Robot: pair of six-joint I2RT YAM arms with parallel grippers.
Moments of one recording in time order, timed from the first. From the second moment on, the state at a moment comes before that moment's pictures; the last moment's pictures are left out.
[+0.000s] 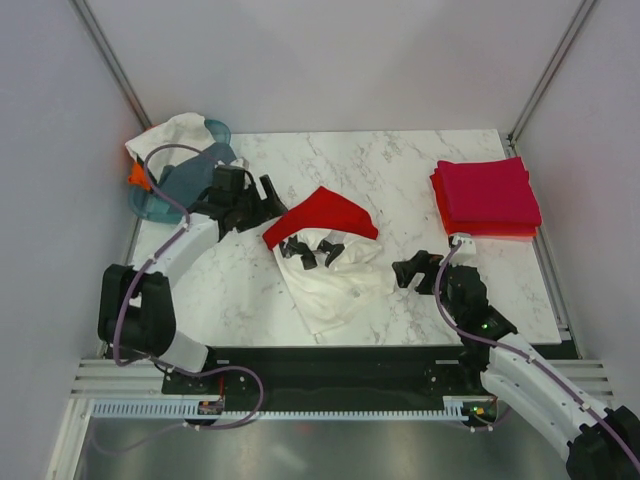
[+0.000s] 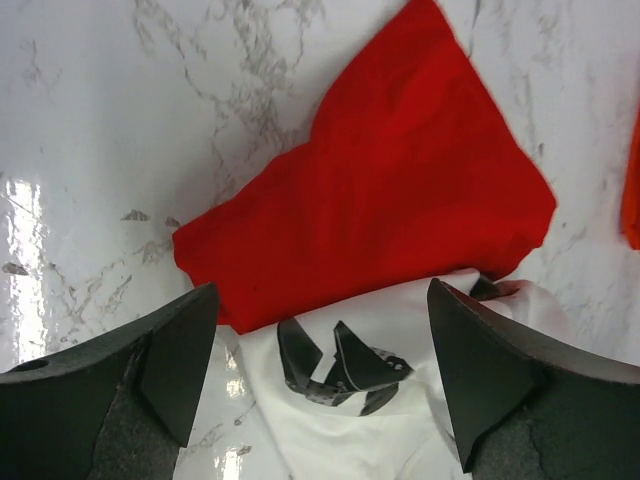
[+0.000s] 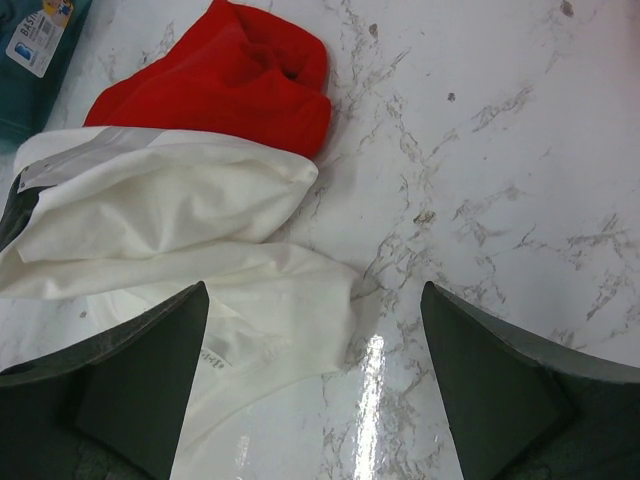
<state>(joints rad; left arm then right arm) -0.25 1.47 1.07 -0.31 0.12 -0.57 0.49 0.61 0.20 0.10 0.13 0.58</state>
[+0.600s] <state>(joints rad) -0.28 1.79 1.09 -0.20 0.13 -0.57 0.49 0.62 0.20 0.10 0.13 0.58</state>
